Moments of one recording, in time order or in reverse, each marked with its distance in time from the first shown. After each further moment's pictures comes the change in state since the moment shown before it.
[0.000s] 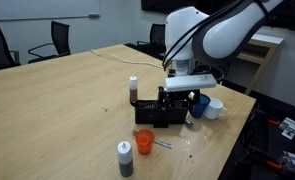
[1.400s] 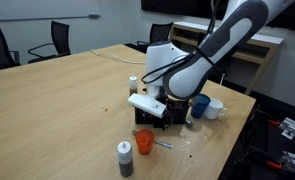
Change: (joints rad) arm 0.149 0.329 -0.132 0.249 0.007 0.196 0.647
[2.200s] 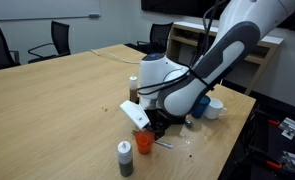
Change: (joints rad) arm 0.101 0.098 -0.058 0.083 -0.014 0.039 0.358
